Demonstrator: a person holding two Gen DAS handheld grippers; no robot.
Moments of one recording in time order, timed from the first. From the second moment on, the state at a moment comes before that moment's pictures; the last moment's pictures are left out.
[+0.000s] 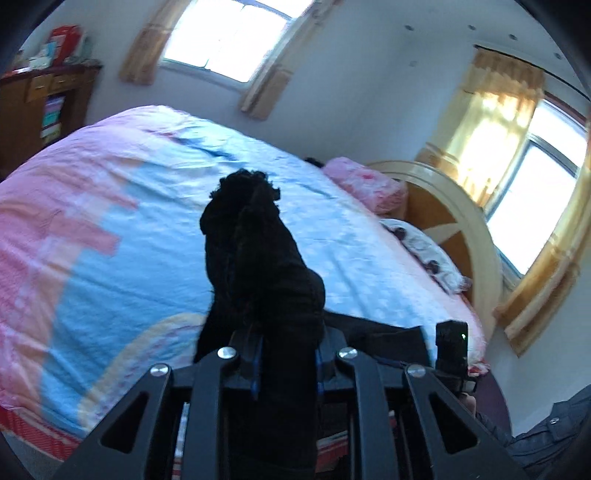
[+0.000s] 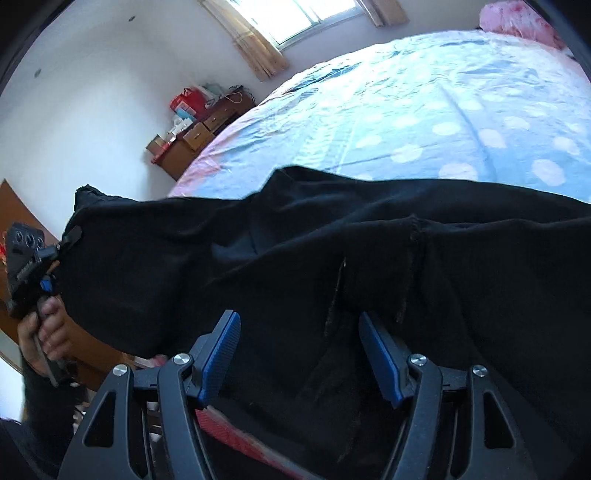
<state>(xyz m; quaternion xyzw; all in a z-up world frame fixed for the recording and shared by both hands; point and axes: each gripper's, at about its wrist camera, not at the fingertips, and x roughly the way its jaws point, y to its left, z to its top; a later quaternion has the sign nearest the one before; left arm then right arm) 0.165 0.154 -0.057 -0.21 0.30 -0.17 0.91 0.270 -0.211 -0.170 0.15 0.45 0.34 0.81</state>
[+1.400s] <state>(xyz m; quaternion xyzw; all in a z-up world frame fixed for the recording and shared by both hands) 0.246 -0.153 -0.084 -0.06 0.37 -0.36 0.86 0.209 -0.474 -0.138 0.38 0.26 0.04 0.89</state>
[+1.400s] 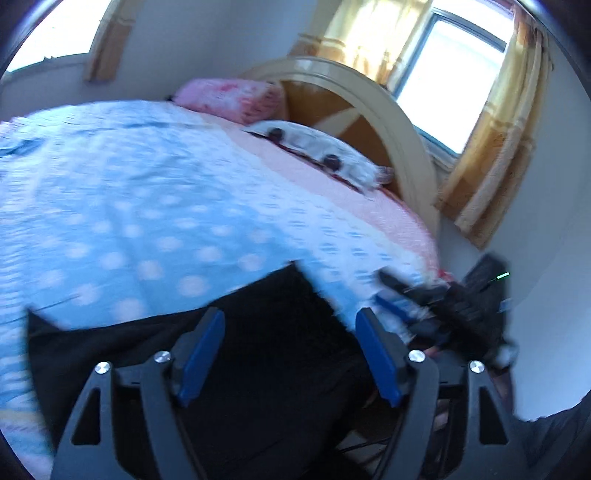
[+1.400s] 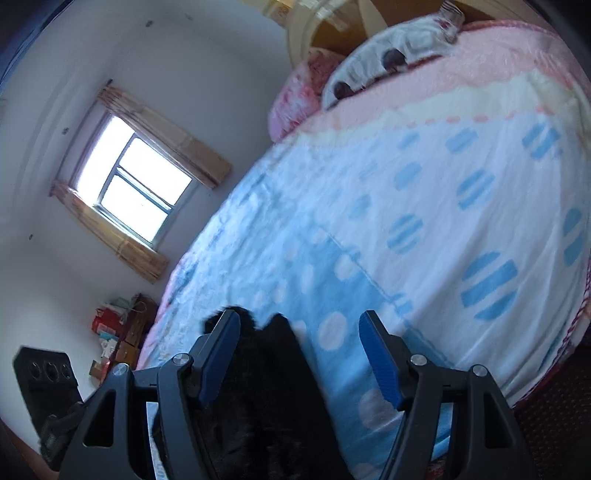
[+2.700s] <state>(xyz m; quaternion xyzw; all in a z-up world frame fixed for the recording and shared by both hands) 0.208 -0.018 -0.186 -0.03 0.40 -0.17 0.90 0.405 -0.169 -0.150 0.12 0.57 0.35 0.74</state>
